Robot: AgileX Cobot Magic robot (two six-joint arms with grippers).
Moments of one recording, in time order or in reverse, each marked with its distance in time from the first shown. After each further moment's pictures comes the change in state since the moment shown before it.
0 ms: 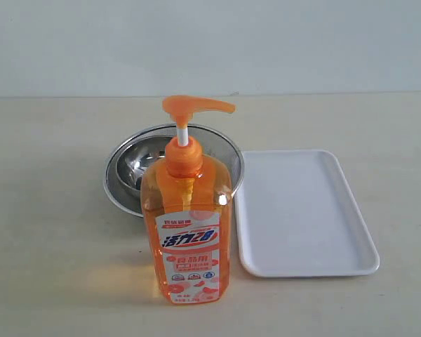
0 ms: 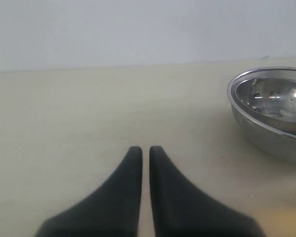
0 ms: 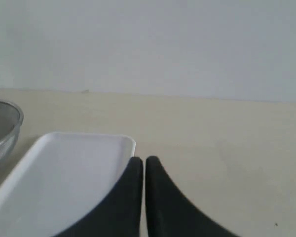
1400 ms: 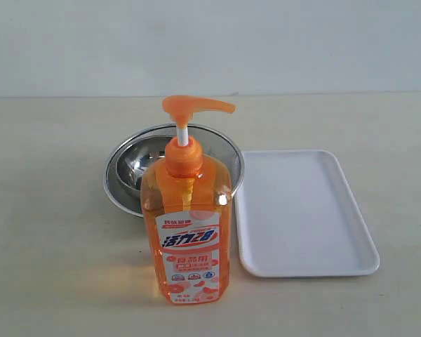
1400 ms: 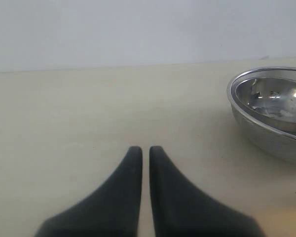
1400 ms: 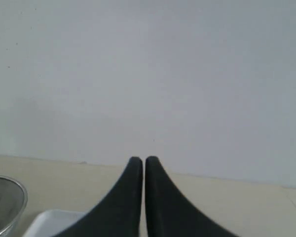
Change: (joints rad) left arm 0.000 0.000 0.000 0.000 0.000 0.000; right arm 0.000 0.015 -0.287 0.022 0.083 -0.074
